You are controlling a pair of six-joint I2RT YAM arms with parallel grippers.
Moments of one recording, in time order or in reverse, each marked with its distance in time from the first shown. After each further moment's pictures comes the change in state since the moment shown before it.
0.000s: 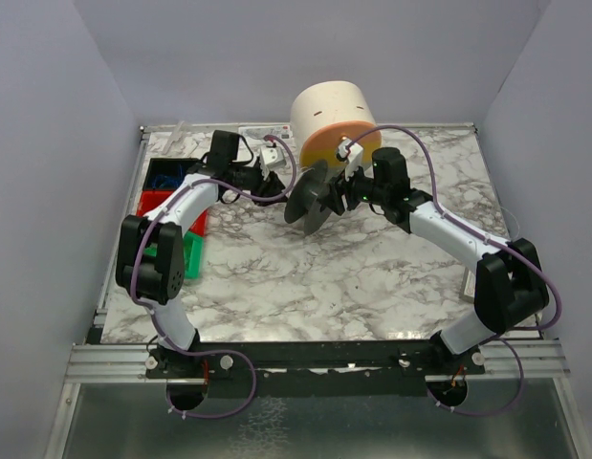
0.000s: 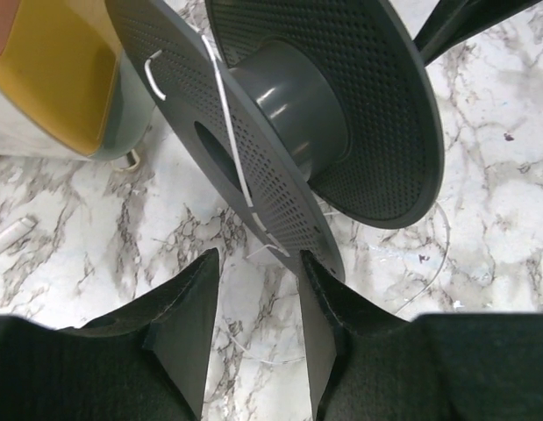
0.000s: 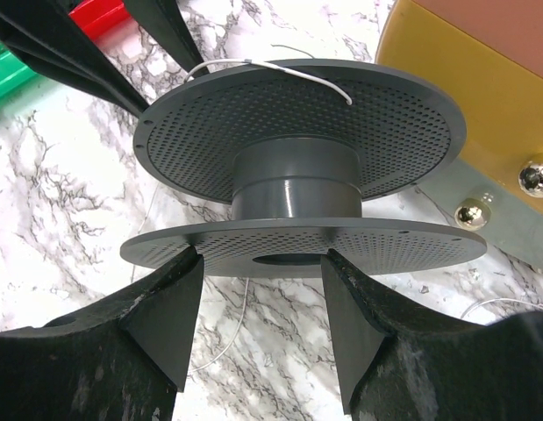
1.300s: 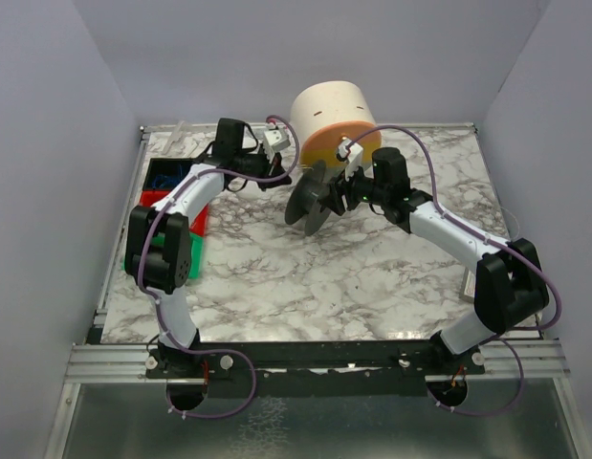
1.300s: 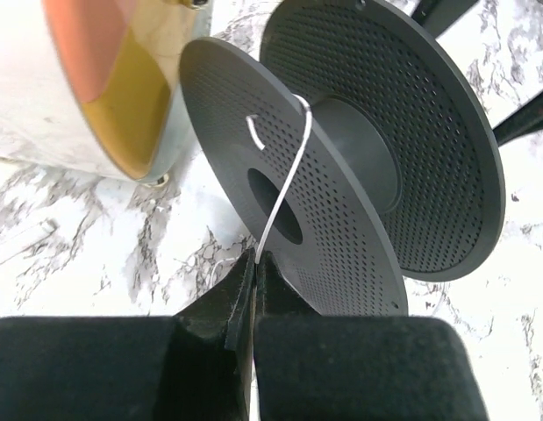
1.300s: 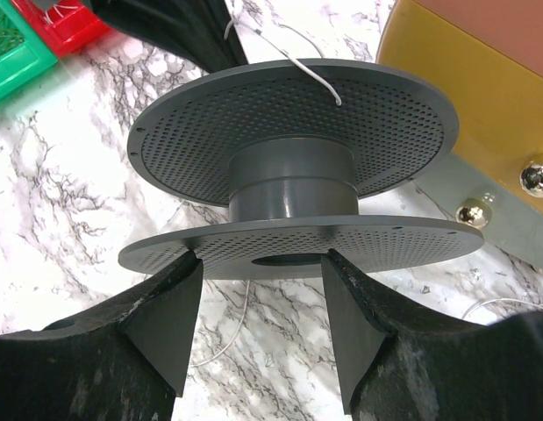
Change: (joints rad) left arm -0.012 0.097 0.127 0.034 -0.006 -0.179; right arm 0.000 0.000 0.000 0.000 -0.002 0.003
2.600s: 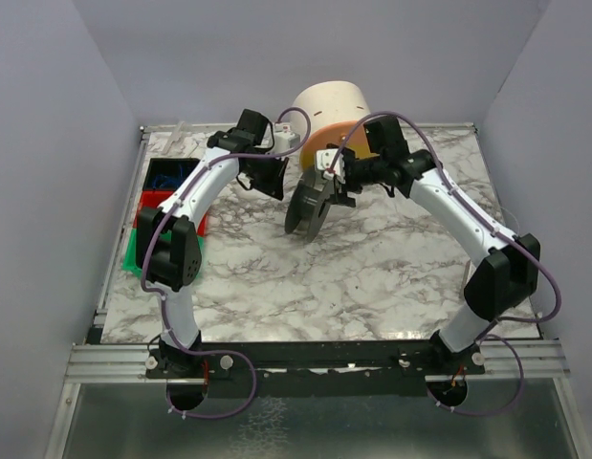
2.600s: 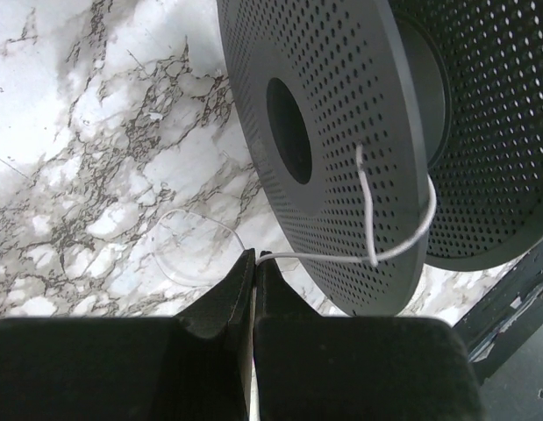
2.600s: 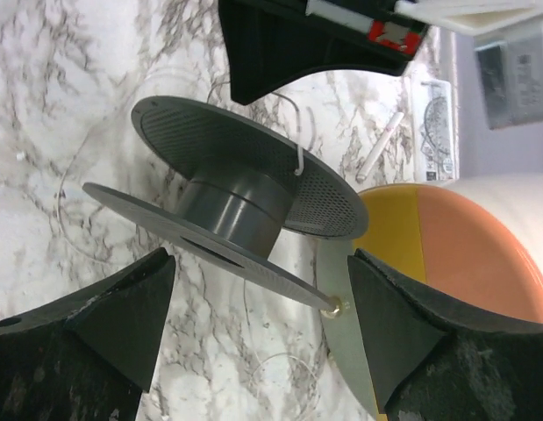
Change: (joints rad) left arm -0.105 0.050 0.311 -0.633 -0.481 -0.336; right arm 0.012 0.059 0.417 -0.598 -0.209 -0.865
